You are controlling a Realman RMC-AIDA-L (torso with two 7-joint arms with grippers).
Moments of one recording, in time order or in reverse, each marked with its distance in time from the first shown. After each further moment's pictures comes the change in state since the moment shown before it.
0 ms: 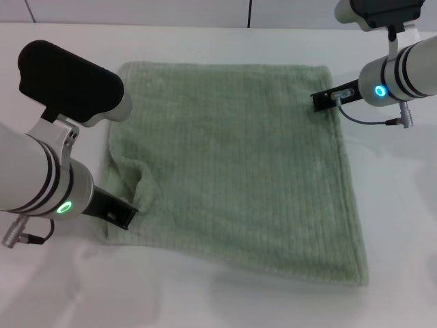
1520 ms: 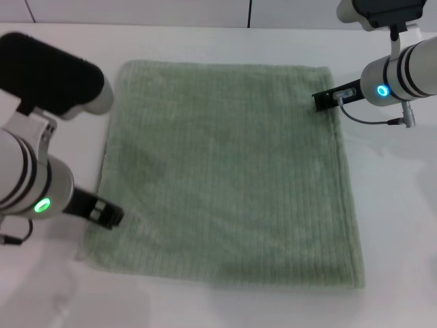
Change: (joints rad) left arm 0.004 0.020 -0.025 -0.105 0.002 -0.117 -0.036; right arm -0.010 -0.002 0.003 0.020 -0.001 0.012 -0.006
